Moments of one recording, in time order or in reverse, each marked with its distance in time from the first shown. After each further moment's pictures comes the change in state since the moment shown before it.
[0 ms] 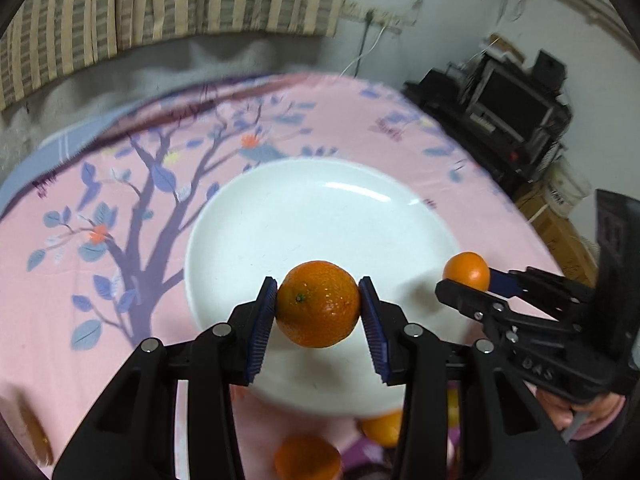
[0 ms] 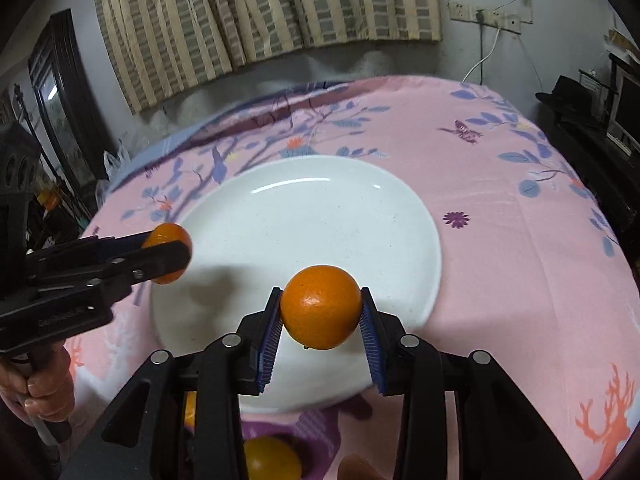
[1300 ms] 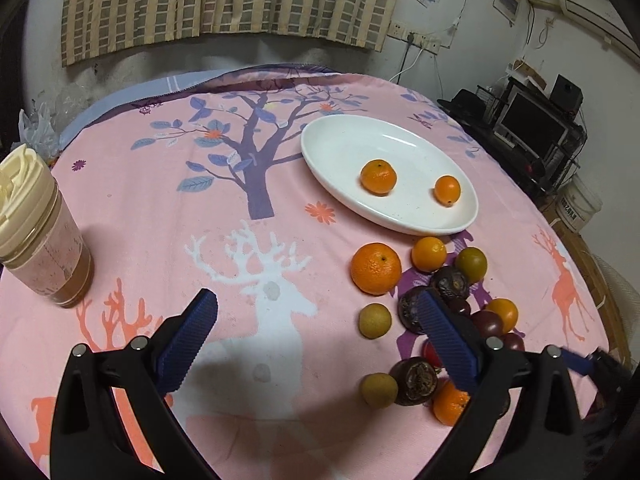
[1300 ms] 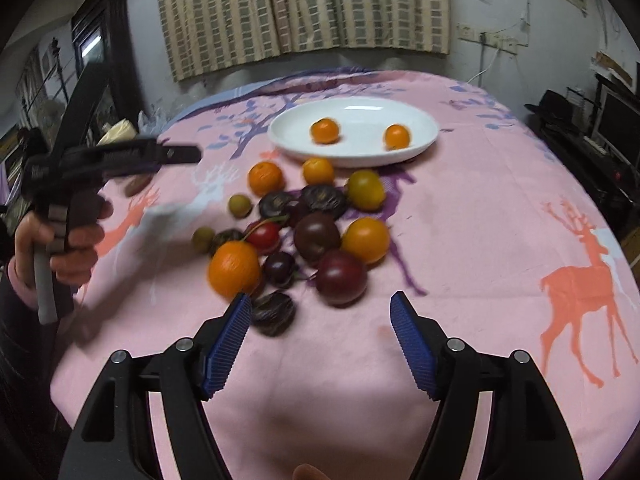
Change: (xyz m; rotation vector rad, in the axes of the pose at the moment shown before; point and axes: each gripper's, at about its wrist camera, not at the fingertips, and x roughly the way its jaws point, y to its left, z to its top) left arm -0.117 0.042 -0.152 -0.113 -0.087 0.078; right arm -0.143 0.084 -0.207 -0.118 -0.030 -0.011
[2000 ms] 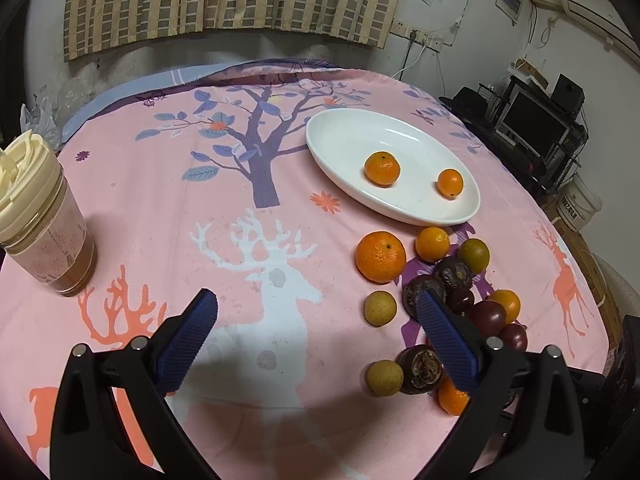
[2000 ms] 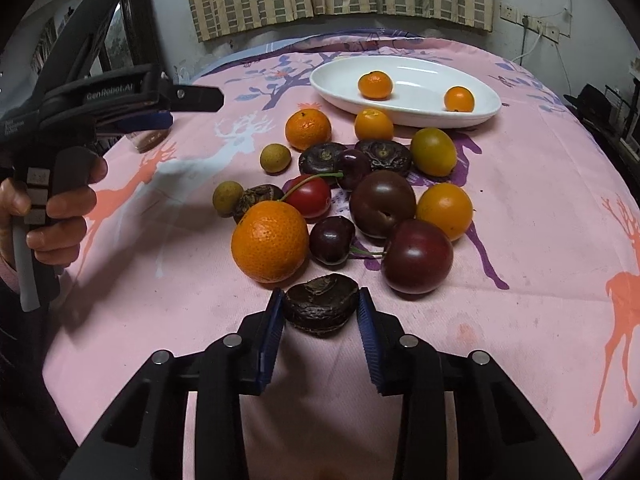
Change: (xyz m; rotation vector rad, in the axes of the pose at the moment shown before) left arm -0.002 0.003 -0.007 -0.007 0.013 0.006; right arm 0.041 0.021 -0.002 -0.043 0.100 0.067
